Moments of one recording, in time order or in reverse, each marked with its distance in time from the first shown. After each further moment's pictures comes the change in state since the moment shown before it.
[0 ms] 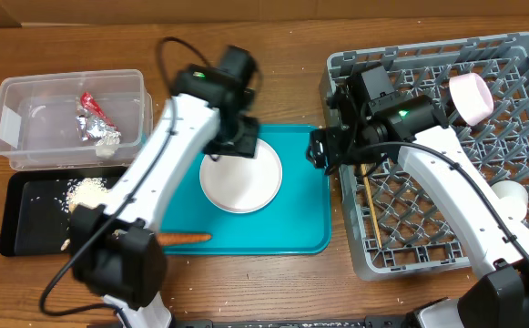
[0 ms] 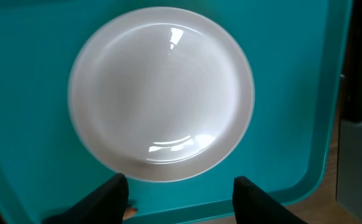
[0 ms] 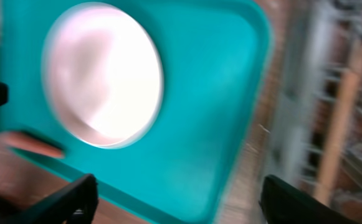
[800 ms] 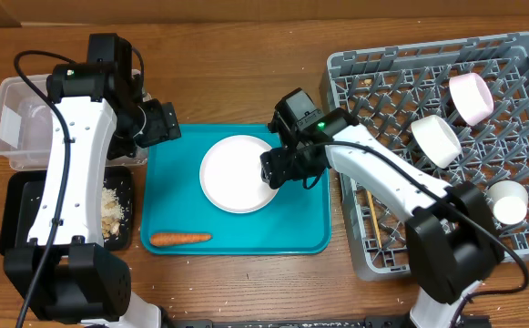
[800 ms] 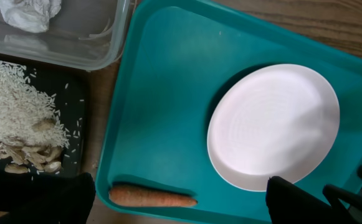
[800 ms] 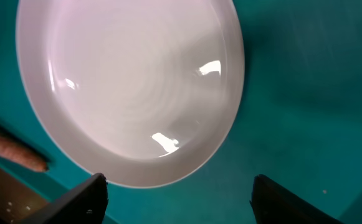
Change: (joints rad) left arm 0.384 -0.111 -0.033 -0.052 -0.011 -0.016; right arm 0.211 0.290 0.000 0.175 0.023 0.051
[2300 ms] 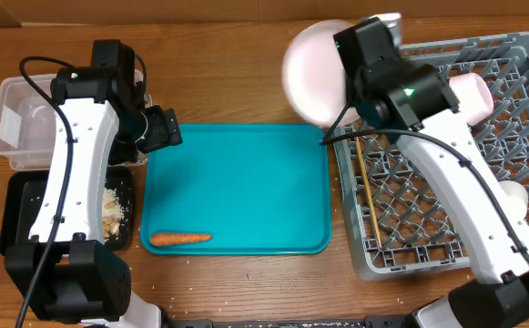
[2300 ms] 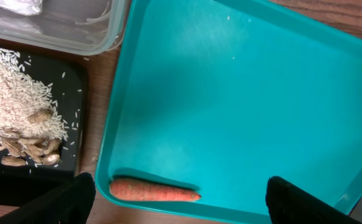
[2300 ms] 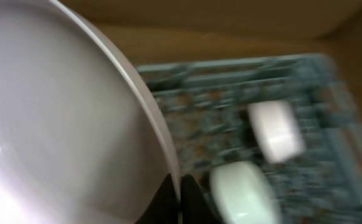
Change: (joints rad) left arm 0.000 0.000 -0.033 -0.005 0.000 0.000; right arm -0.150 -0.229 0.367 -0.235 0.960 0.033
